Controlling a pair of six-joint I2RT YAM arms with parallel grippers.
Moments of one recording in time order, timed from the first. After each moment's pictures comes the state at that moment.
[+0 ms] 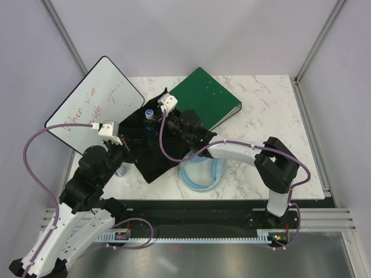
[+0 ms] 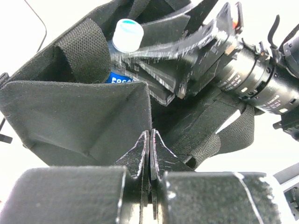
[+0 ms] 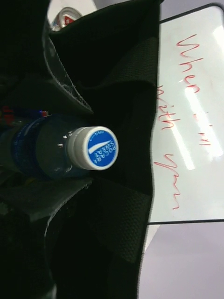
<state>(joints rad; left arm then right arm) -0.55 0.49 0.79 -0.51 -0.15 -0.38 0.94 1.85 1.28 0.66 -0.04 0.04</state>
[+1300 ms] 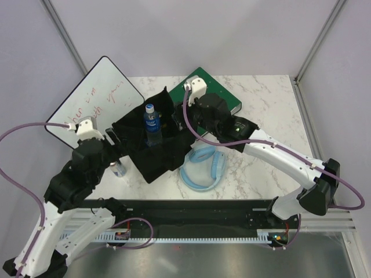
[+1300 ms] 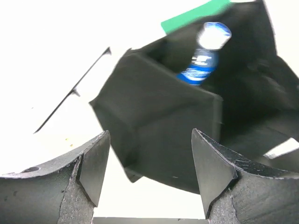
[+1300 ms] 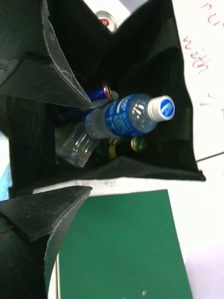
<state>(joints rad) -0.55 0.56 1.04 -0.86 -0.47 -0.55 0.92 1.47 1.45 -0.26 0.22 0.19</state>
